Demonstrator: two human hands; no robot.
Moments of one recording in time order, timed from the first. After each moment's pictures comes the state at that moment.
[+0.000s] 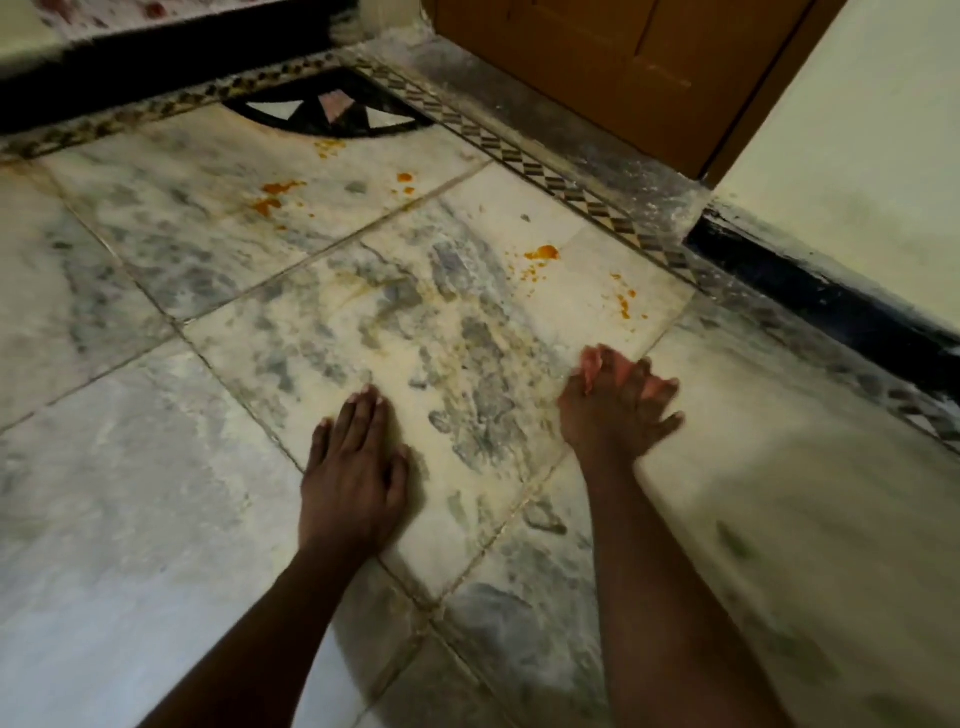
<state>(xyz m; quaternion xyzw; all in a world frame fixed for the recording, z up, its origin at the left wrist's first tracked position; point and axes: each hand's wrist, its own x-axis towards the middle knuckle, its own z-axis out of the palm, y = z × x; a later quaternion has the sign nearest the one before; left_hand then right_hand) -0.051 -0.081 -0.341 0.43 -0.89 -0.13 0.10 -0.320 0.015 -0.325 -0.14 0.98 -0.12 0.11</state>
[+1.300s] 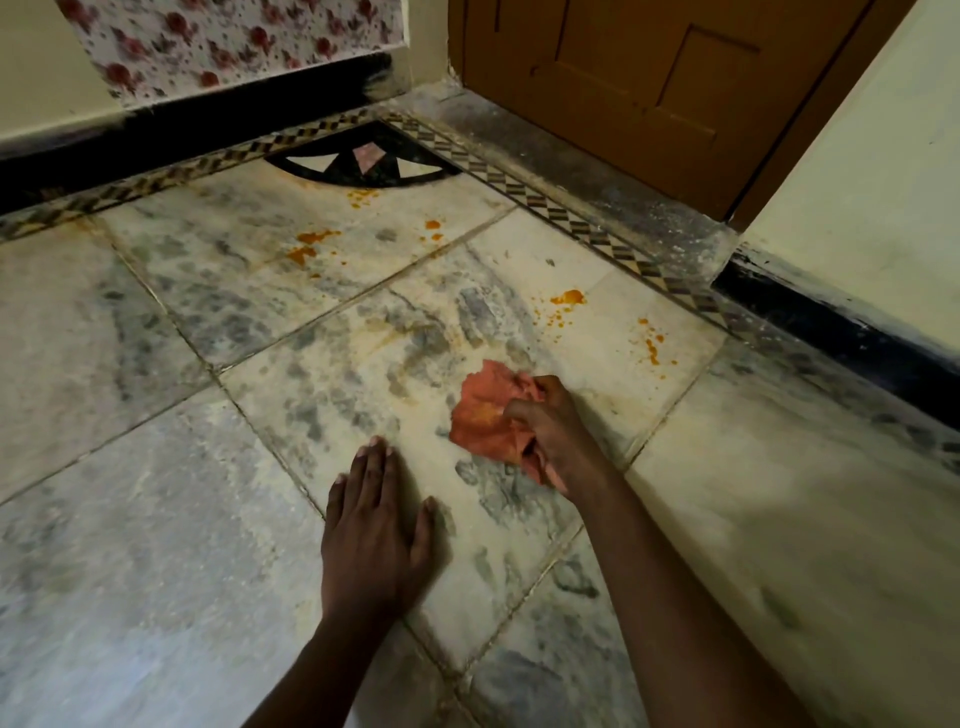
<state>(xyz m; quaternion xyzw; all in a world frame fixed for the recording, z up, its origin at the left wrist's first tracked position) -0.050 -0.077 -0.339 0.49 -0.86 -0.11 0.09 -0.276 -0.057 -0.275 -0.14 0.69 -0.56 0.43</state>
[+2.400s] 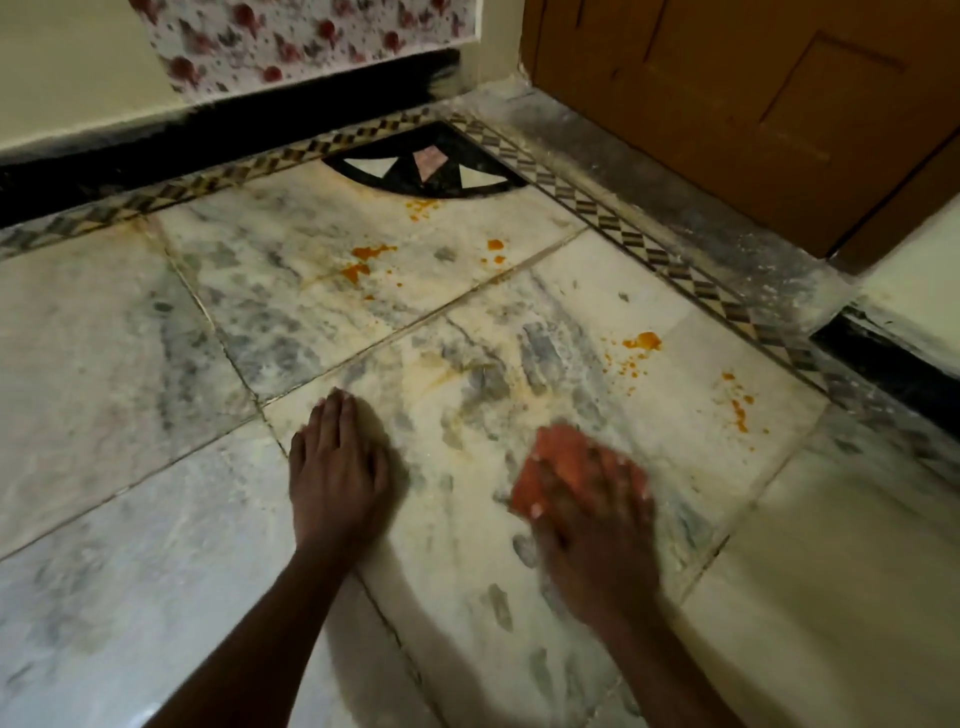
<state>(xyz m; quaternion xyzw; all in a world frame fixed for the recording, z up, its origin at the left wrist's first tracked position) -0.044 -0.232 -0.329 0.57 -0.80 -0.12 0.12 -0.259 -0.041 -0.345 -0.49 0.87 -0.07 0.03</state>
